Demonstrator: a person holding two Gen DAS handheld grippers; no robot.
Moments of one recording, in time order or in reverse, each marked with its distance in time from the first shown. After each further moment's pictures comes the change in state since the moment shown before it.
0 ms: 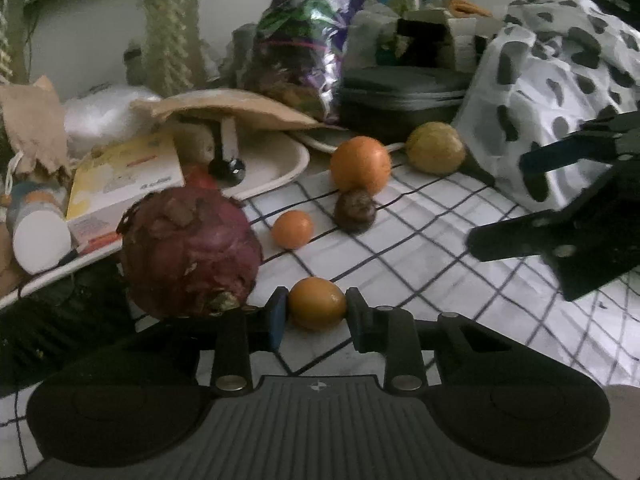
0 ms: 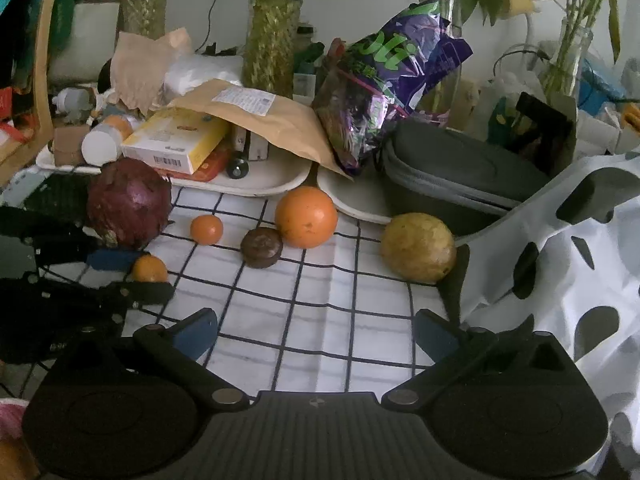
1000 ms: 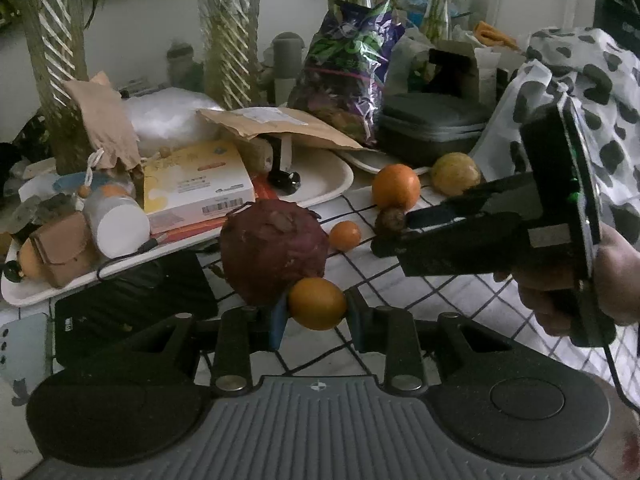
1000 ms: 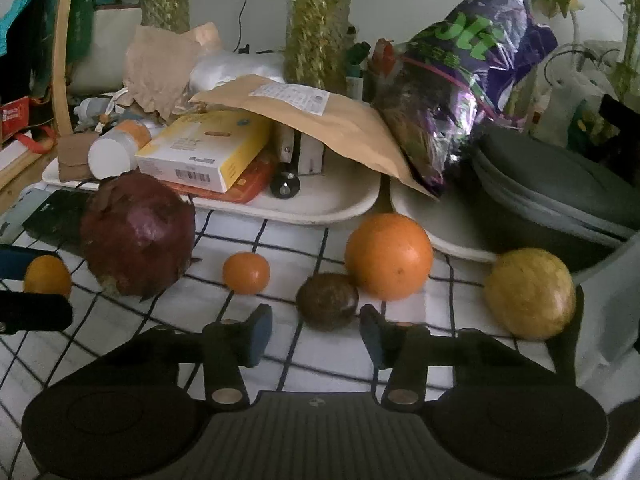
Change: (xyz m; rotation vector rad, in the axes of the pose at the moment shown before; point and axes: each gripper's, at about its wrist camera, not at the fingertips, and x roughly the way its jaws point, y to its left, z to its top) left arm -0.052 0.034 0.004 -0.075 0.012 0.039; right arm 0.075 0.034 0.023 -0.011 -0.043 0.113
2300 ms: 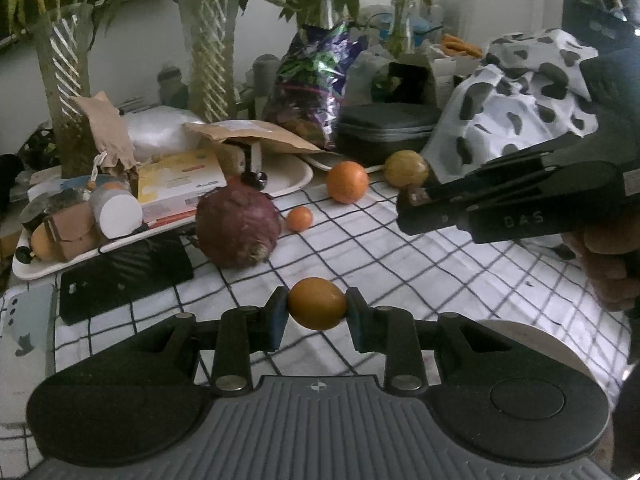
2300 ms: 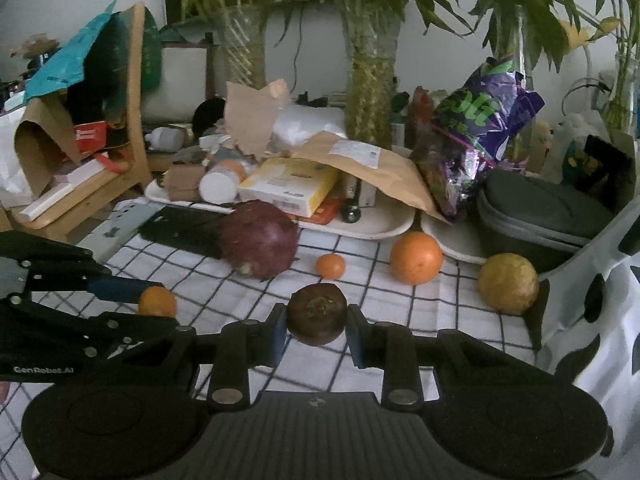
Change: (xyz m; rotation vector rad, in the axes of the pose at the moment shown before) left arm -0.055 -0.036 -0.038 0.023 -0.072 -0.036; right arm -0.126 0.015 -0.024 -0.033 -0.095 0.151
